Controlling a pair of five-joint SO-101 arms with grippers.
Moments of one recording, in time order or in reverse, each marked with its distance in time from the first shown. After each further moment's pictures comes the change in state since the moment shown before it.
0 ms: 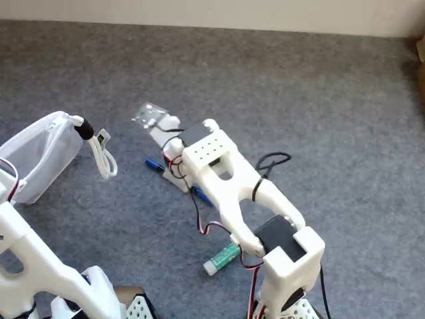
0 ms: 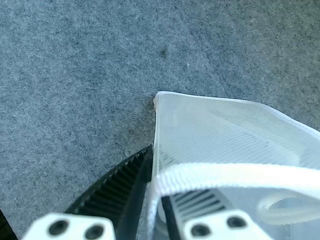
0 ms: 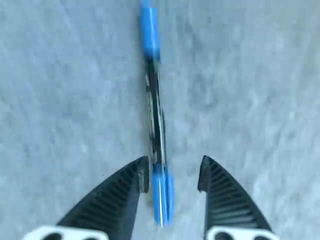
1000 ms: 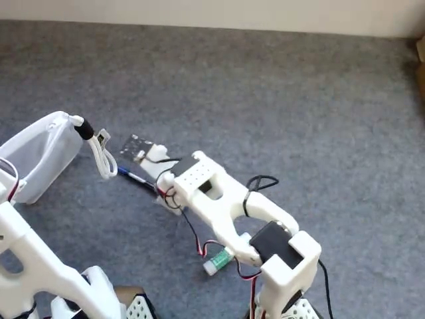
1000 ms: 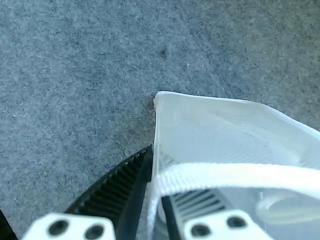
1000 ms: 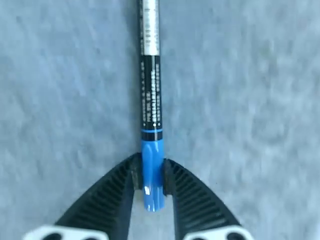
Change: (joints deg) left arm 0.0 0.0 0.0 0.0 0.0; right arm -4.2 -0.4 16.8 -13.1 -0.2
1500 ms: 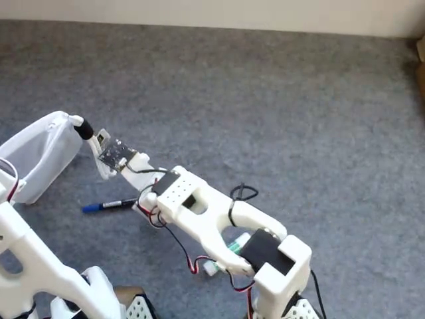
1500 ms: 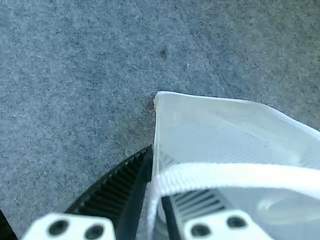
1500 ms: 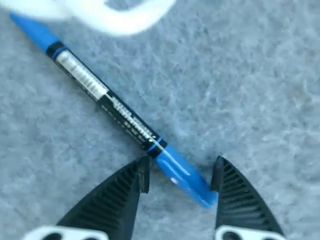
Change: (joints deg) left arm 0.0 0.0 0.0 0.0 0.0; right arm -8.5 0.2 0.4 -11.3 -10.2
